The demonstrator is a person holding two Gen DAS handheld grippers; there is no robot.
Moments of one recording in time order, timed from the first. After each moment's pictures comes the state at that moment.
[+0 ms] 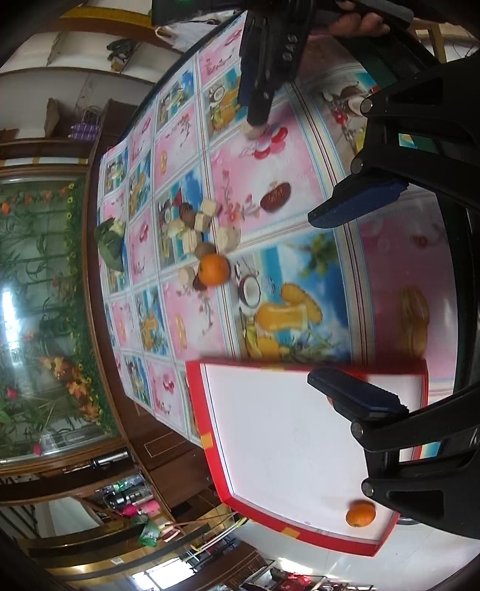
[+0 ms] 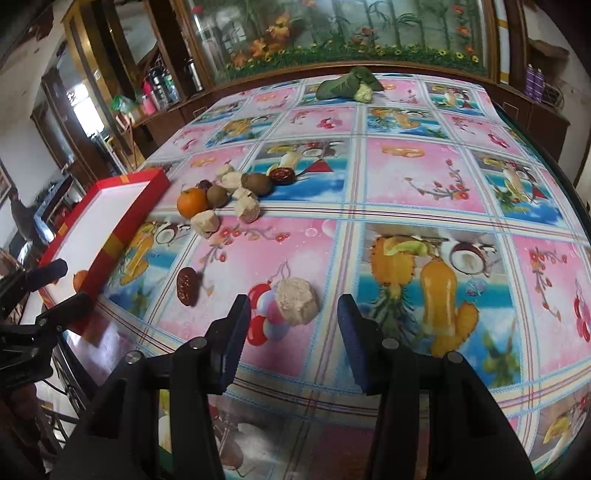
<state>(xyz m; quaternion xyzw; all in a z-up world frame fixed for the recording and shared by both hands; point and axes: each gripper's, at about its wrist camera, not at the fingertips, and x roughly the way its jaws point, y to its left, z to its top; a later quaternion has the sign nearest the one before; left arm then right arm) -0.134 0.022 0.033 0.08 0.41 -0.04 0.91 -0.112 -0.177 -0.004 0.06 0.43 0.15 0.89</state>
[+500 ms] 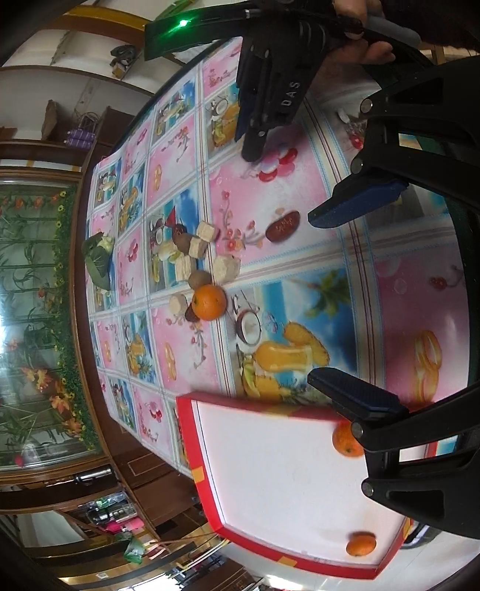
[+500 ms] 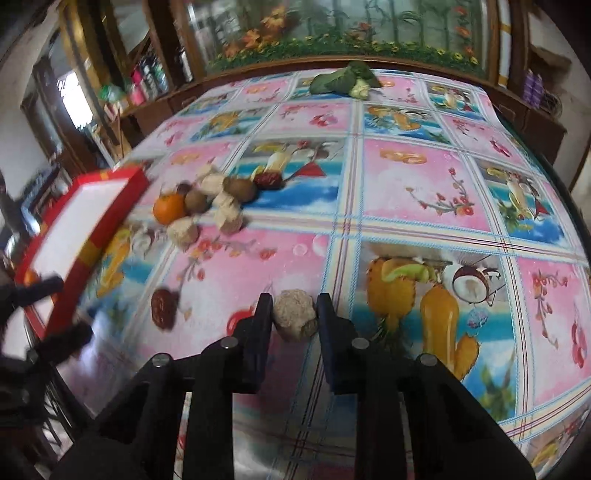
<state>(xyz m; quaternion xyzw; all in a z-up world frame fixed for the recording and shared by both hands) -0.114 0.004 0.026 0.05 0.44 -0.07 0.89 -0.084 -0.183 -0.005 0.06 0.44 0.13 0.89</state>
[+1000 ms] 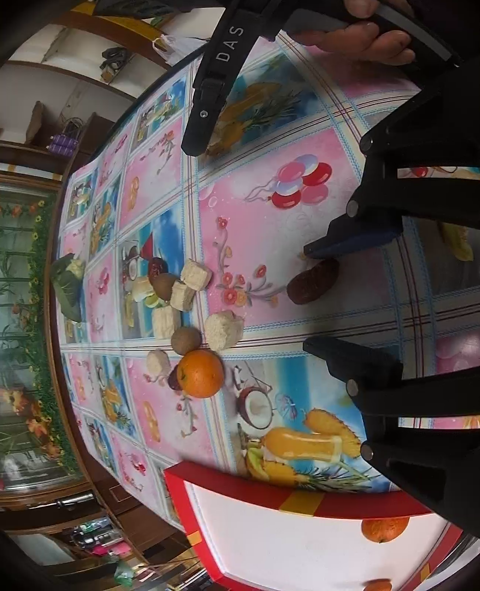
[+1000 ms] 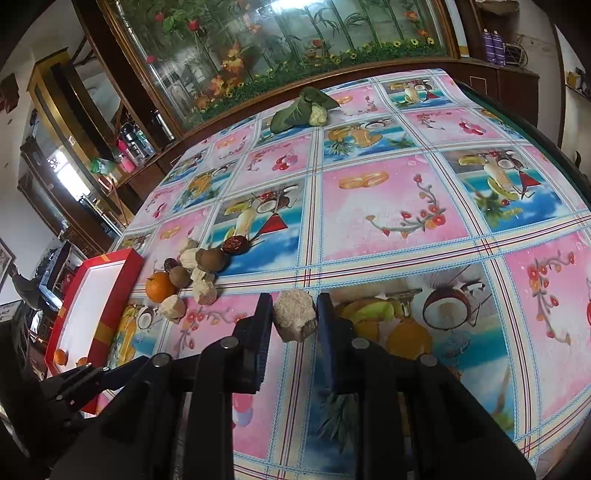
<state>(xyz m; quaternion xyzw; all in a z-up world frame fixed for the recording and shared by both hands) -0.075 -0.039 -0.008 0.04 0.48 -0.09 0.87 -0.068 -0.221 0.000 0.17 0.39 0.11 0.90</state>
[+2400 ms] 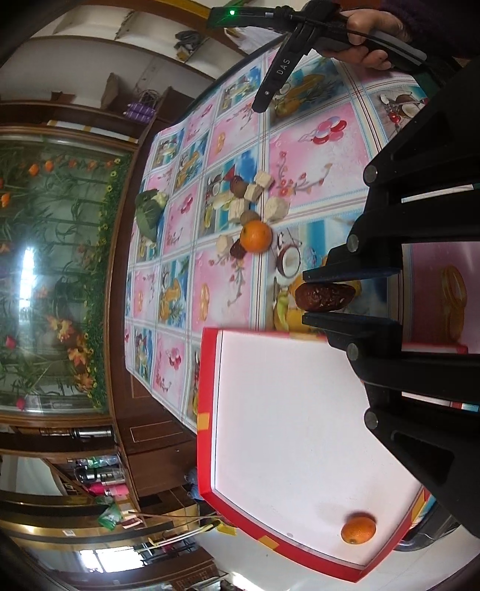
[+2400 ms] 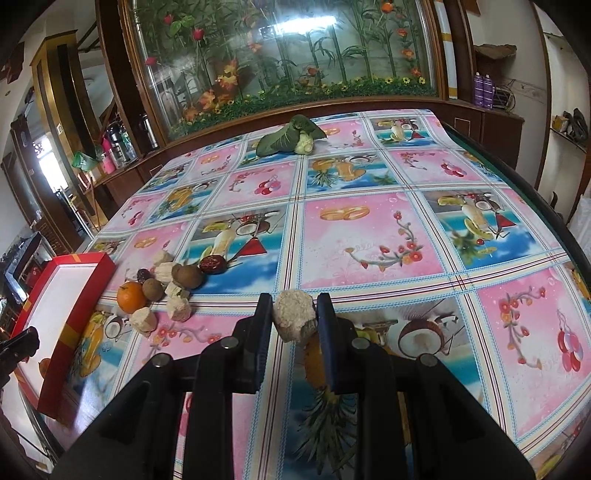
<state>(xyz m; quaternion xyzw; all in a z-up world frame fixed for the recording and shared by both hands) -0.112 0.073 0.038 -0.03 0.37 -0.02 0.93 -0.067 -0.215 0.004 0.11 0.35 0.06 0.93</state>
